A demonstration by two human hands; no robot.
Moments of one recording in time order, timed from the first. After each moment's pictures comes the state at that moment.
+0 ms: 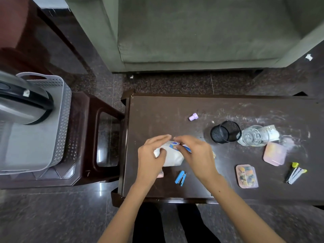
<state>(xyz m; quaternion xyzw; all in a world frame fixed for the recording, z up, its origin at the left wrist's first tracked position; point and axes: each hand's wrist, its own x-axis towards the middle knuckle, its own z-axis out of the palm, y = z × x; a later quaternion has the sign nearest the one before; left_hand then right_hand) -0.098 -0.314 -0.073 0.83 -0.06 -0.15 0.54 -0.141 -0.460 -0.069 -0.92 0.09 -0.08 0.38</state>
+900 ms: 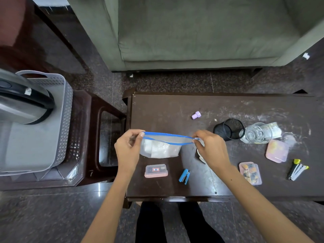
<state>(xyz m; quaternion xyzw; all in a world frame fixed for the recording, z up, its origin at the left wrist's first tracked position) -0.059 -0.262 -0.091 0.81 0.06 -0.10 0.58 -0.137 -0.489 -0.091 -0.96 0.13 -0.02 0.24</state>
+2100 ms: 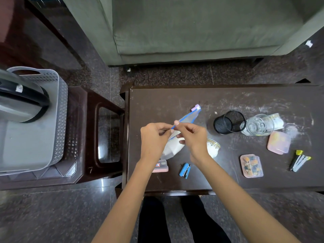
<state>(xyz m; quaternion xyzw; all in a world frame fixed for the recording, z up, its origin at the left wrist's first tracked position) -0.061 -0.322 -0.074 0.82 -0.04 -0.22 0.52 -0.108 -0.435 -0.082 -0.61 0.43 0.00 0.67</state>
